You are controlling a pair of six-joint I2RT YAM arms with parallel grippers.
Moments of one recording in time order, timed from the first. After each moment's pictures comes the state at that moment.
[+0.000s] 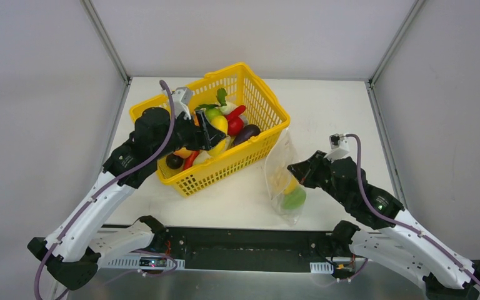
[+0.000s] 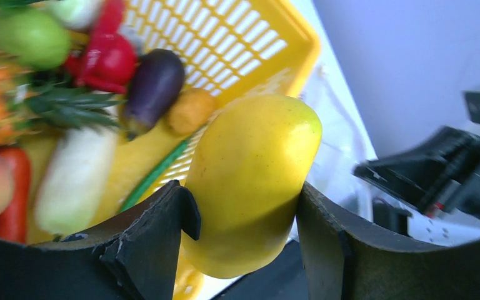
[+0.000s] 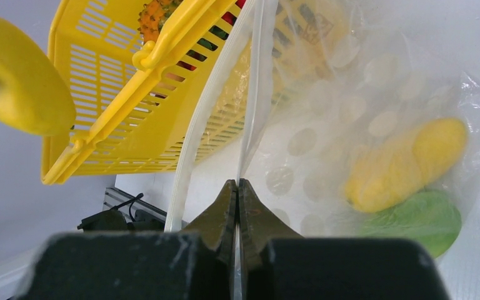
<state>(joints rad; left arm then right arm) -0.58 0.94 1.16 -0.56 0.07 -0.56 0.89 0.59 0.76 -0.57 0.27 0.90</state>
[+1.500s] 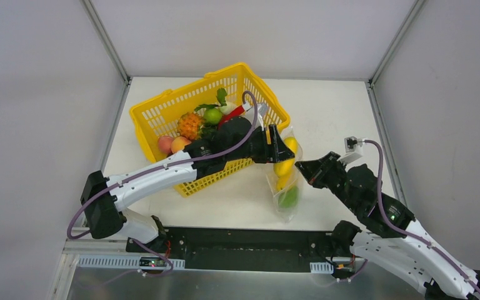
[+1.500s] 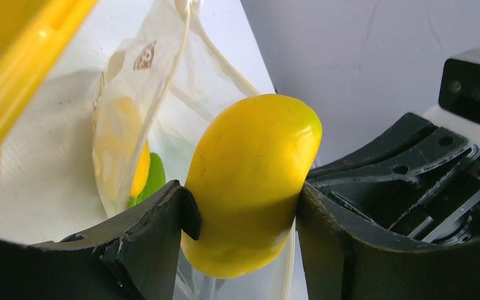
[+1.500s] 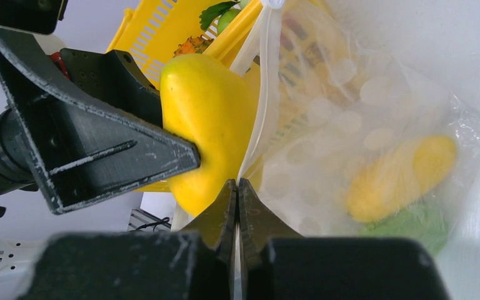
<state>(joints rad) -1.00 1.40 1.19 -0.11 0.07 -0.91 0.89 0.46 0.74 -0.53 0.32 0.90</state>
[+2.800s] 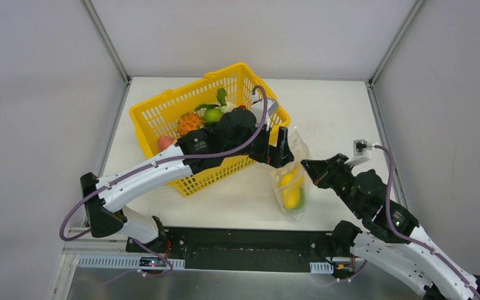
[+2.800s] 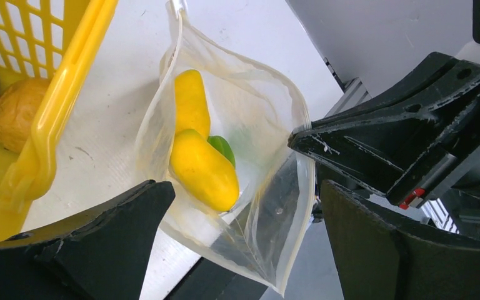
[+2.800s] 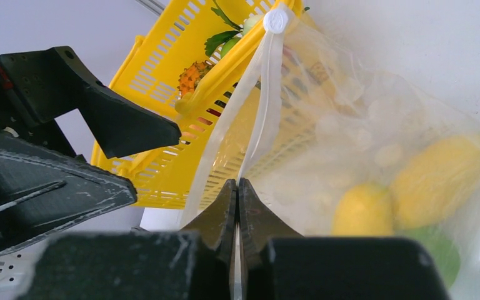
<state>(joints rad) -1.07 1.43 1.47 -0.48 -0.01 -0.60 0.89 0.38 0.71 -0.51 0.38 0.87</state>
